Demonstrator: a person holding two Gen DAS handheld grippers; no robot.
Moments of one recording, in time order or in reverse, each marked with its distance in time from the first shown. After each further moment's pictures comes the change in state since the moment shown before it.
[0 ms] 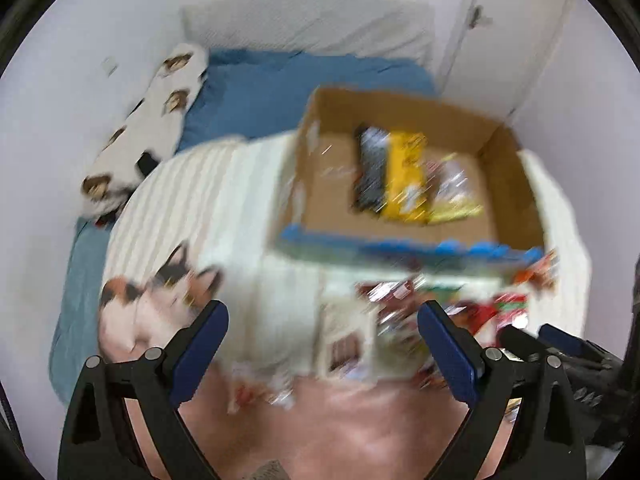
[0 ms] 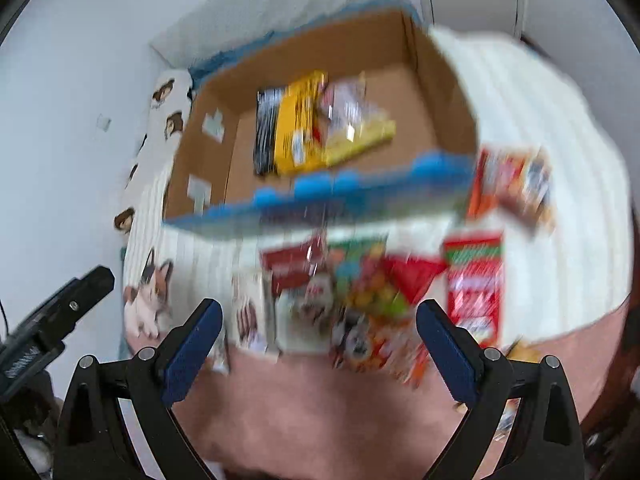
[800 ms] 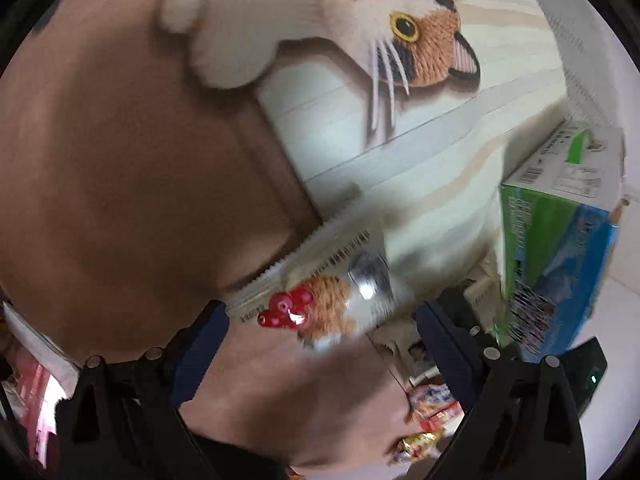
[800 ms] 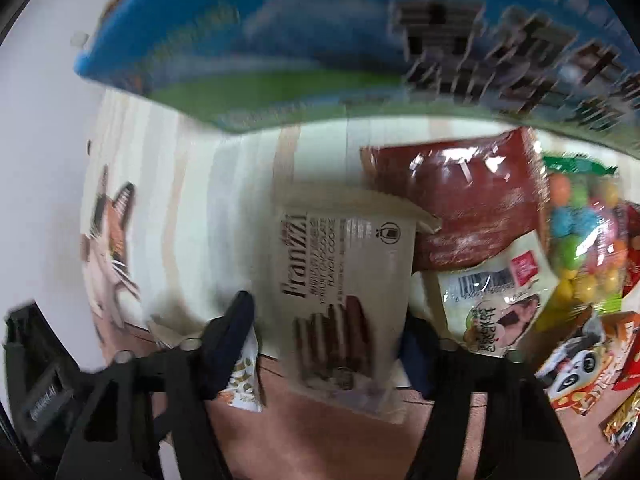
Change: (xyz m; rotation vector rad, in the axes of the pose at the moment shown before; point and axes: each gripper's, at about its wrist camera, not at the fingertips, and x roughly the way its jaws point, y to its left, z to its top) left arm 0.178 0.153 -0.116 -0.942 0.510 -0.260; right arm 0.204 0.103 -0.022 -0.070 0.281 -0.061
